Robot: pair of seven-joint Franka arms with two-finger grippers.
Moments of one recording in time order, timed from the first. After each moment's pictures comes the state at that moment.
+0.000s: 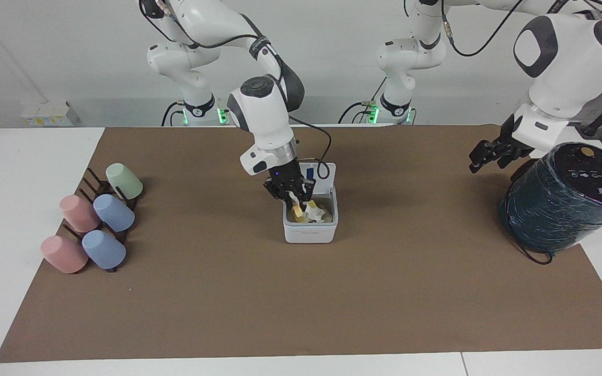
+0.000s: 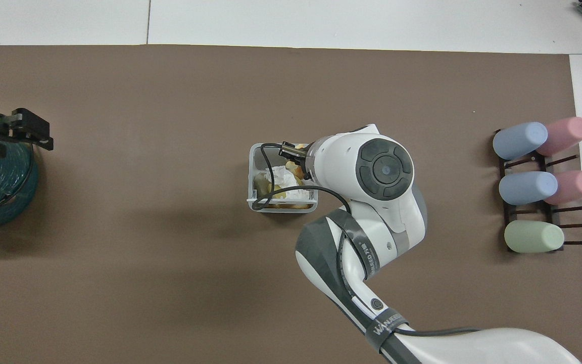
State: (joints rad) left arm 0.05 0.13 -0.06 -1.46 0.01 1.53 -0.04; right arm 0.45 0.28 0.08 -1.80 0.06 2.41 0.84
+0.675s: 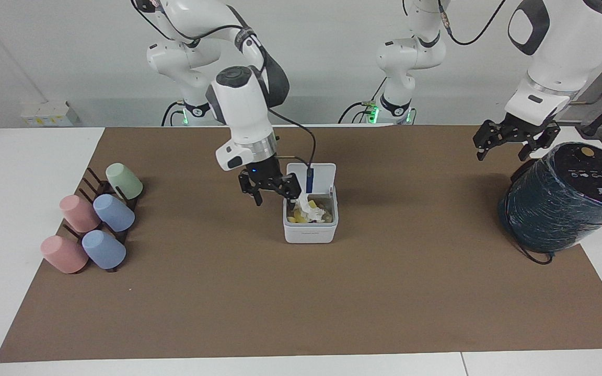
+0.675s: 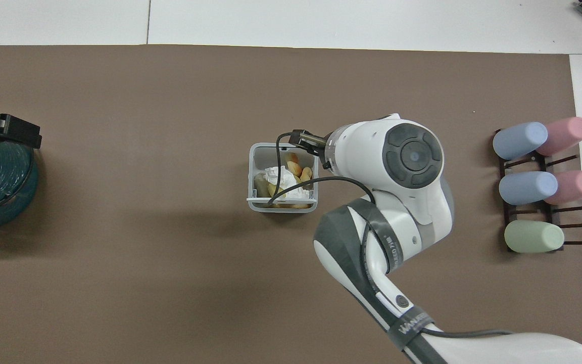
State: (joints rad) left arm 0.04 0.09 -0.10 -1.48 0.05 1.62 0.08; right arm 0.33 0.19 0.07 -1.78 0.04 2.29 0.75
